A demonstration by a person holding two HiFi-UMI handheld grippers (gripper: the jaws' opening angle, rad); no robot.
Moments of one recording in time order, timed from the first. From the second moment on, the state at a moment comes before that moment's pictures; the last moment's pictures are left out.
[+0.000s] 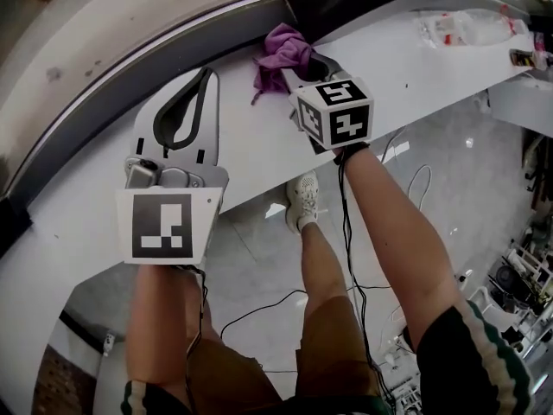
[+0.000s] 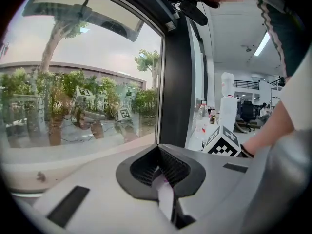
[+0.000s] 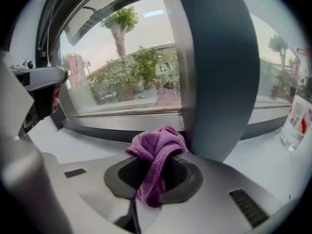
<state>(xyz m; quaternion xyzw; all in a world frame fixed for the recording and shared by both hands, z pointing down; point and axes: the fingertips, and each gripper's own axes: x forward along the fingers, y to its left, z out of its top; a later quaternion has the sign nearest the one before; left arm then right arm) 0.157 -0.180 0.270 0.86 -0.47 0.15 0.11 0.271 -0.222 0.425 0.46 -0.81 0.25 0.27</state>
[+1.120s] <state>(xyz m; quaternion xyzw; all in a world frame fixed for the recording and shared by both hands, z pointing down) -0.004 -0.109 0.277 0.81 -0.54 0.17 0.15 0.087 -0.171 0.444 0.35 -0.84 0.27 0.32</state>
